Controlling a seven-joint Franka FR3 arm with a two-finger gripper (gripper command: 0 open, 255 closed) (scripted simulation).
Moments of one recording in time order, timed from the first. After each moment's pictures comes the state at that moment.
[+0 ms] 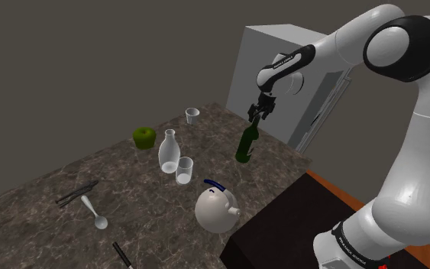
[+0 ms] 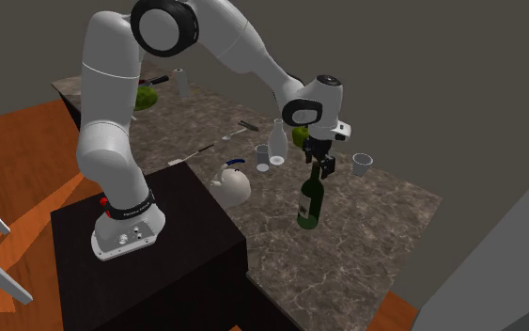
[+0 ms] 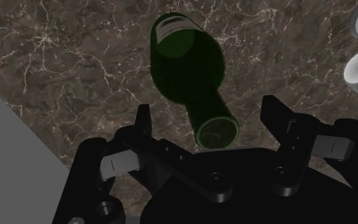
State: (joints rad) arm -0.20 0.41 -0.17 -2.00 0.18 2.44 -0.35
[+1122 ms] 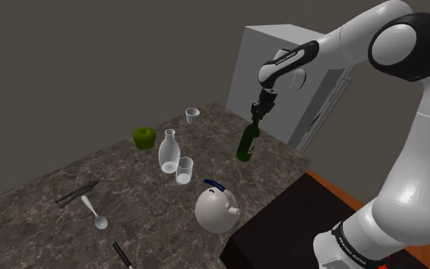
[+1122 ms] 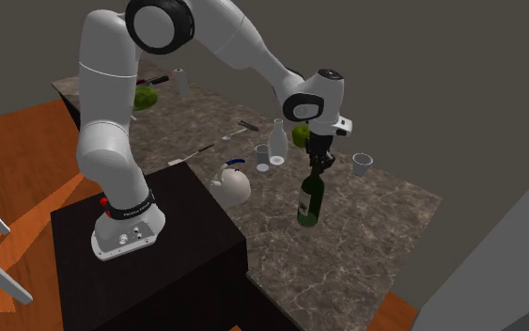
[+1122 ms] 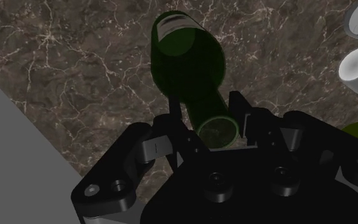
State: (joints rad) arm -0.20 0.38 -0.18 -1.99 0.17 2.41 -0.34
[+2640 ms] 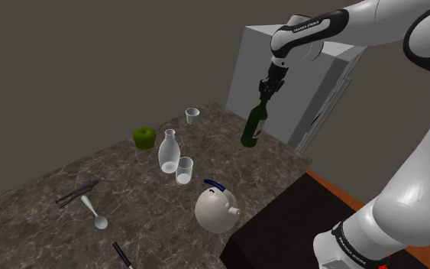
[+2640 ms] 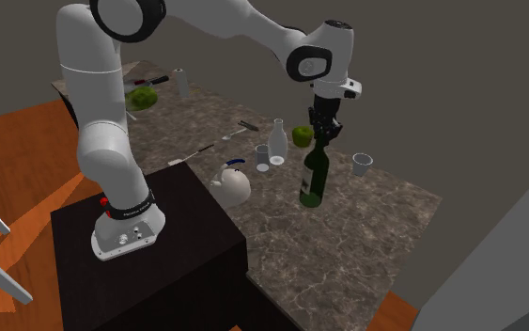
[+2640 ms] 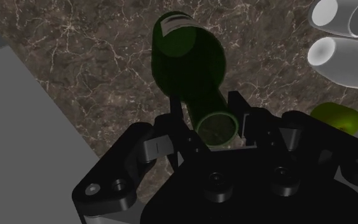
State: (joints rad) arm -0.18 0.22 -0.20 -1.90 0.11 2.15 -0.29
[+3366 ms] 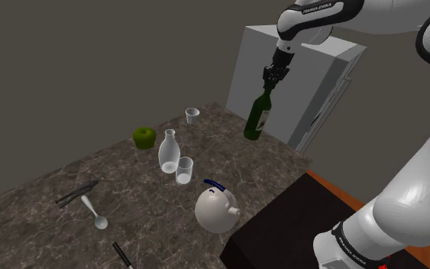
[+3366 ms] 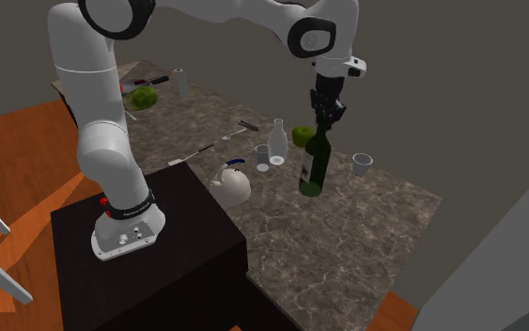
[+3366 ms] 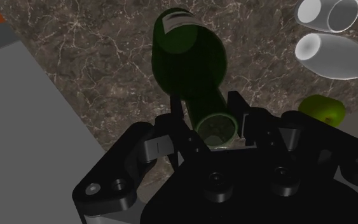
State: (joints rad) arm -0.18 0.17 -0.21 -1.81 0.09 2.02 -0.27
